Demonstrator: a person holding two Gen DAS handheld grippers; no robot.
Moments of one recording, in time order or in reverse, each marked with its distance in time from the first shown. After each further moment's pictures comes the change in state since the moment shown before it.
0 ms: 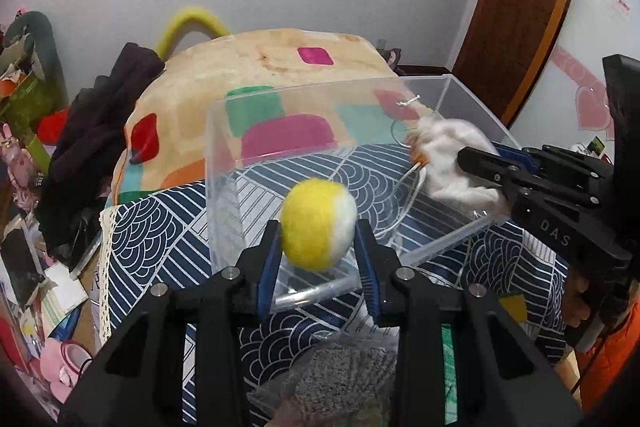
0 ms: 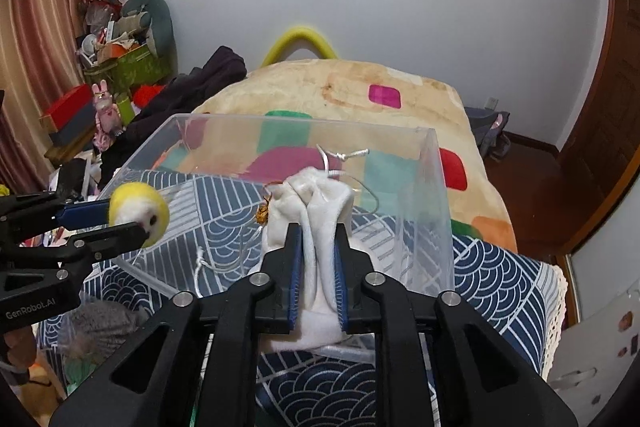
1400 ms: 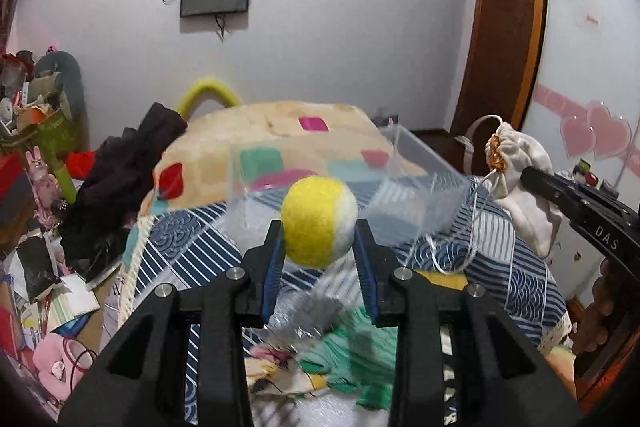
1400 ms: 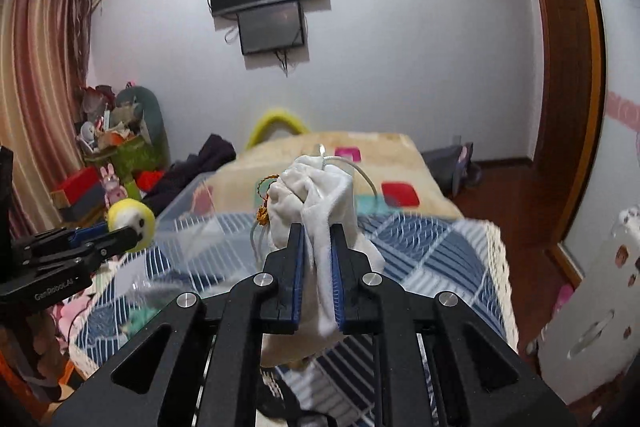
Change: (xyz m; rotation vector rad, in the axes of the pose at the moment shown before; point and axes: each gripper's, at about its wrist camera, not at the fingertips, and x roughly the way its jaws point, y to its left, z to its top) left arm -0.100 -0.034 -0.061 0.007 -0.299 0.044; right arm -0.115 -0.012 -0.061 0.167 -0.318 -0.047
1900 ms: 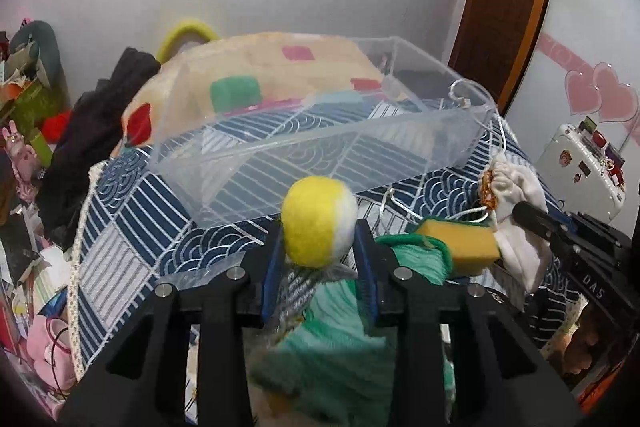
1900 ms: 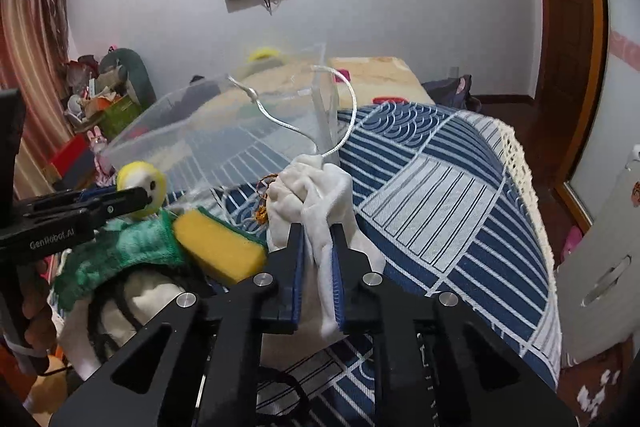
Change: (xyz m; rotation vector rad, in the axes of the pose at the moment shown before) left arm 0.071 -0.020 -0.035 0.023 0.226 -0.031; right arm 0.029 -0.021 -0.057 0.074 0.219 0.005
